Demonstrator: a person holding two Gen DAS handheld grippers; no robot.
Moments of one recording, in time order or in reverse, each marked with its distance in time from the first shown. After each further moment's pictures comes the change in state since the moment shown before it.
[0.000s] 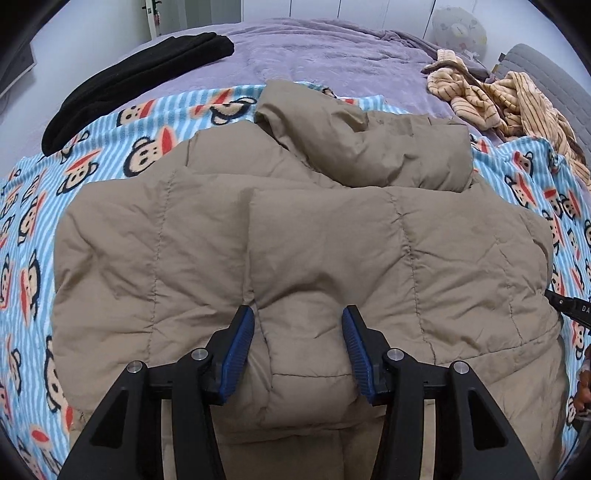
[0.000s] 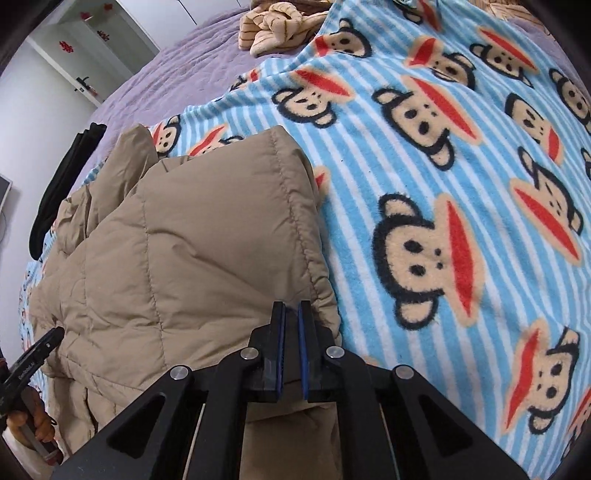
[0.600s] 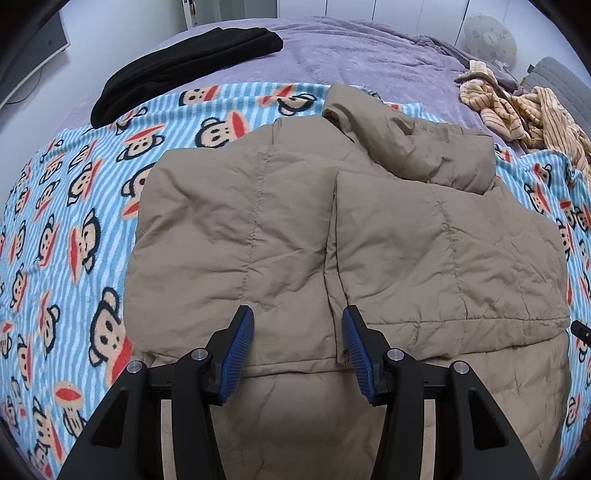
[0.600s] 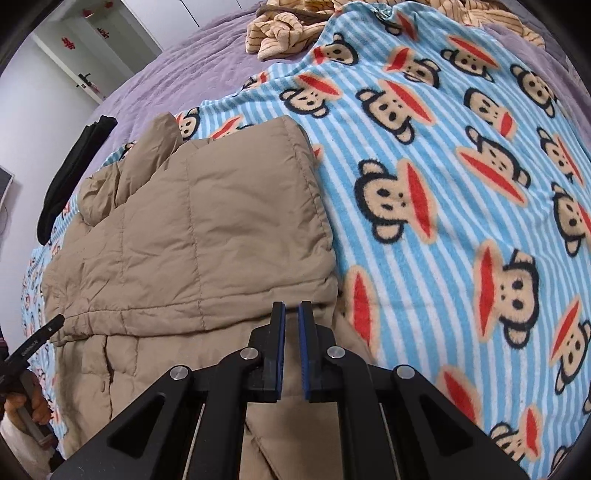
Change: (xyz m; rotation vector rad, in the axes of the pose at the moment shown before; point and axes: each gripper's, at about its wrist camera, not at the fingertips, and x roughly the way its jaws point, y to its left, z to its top) left arm -0.038 0.036 -0.027 -0.068 0.032 0.088; right arm -0.060 0.004 -0.055 0.016 0.013 -0.013
